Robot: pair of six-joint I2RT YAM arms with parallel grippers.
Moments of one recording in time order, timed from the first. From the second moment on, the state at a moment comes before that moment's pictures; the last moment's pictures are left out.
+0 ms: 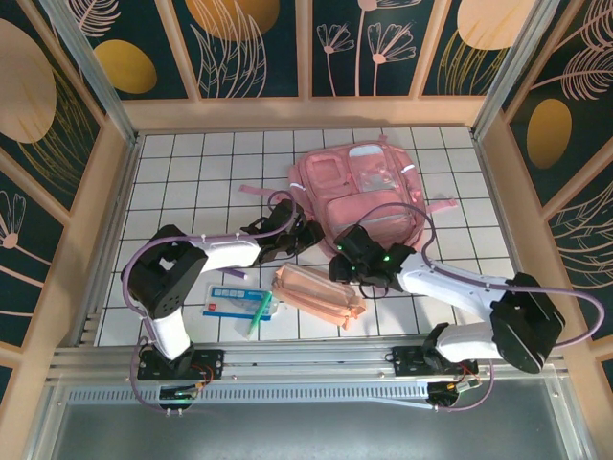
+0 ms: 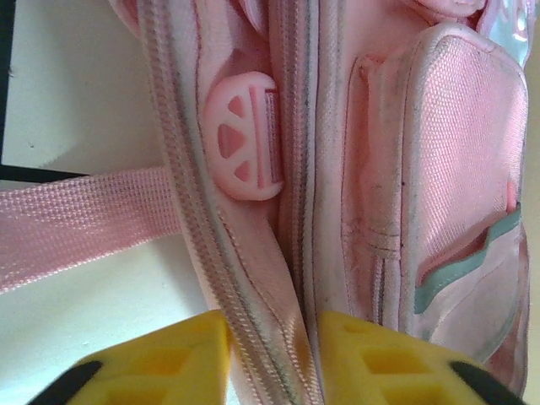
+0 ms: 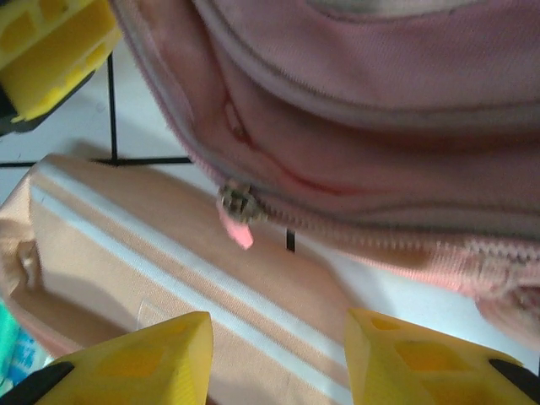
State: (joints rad) left arm -0.75 1.80 0.93 0.15 0.15 -1.16; right arm 0.88 1.30 0.74 -0.51 0.07 0.85
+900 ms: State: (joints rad) left arm -0.77 1.79 0.92 0.17 0.11 -1.20; right arm 0.93 1.55 0.97 -0.67 0.39 1.18
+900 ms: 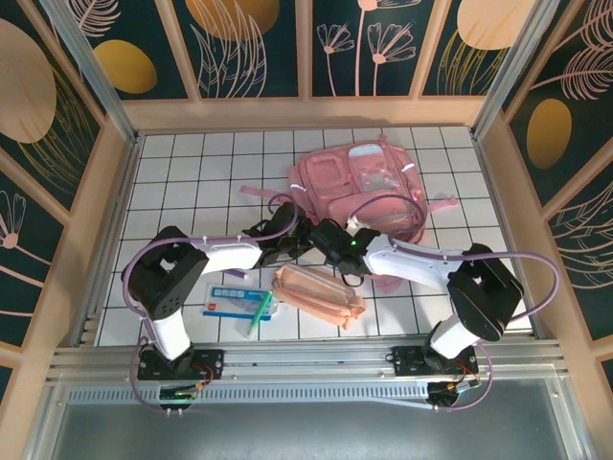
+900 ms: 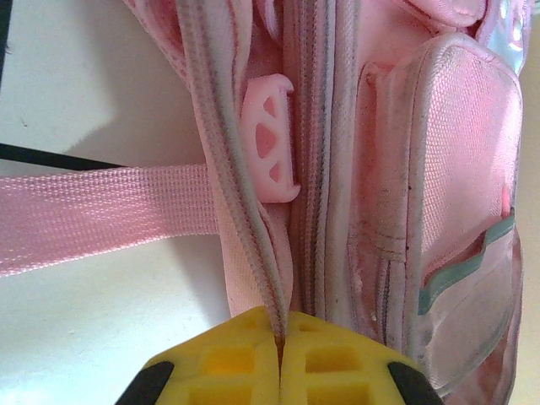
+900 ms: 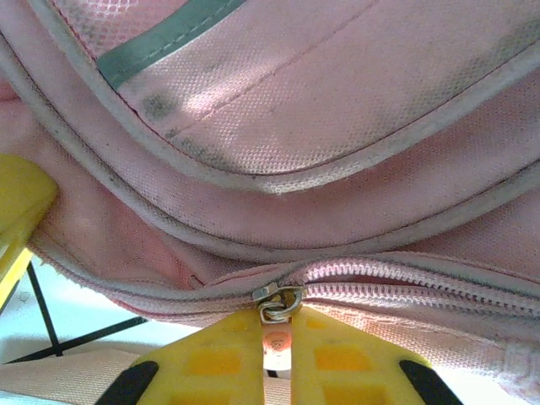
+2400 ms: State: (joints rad) left arm -0.81 1.72 0.87 0.19 0.13 -1.31; right arm 0.86 1.48 0.93 -0.66 0.22 0.95
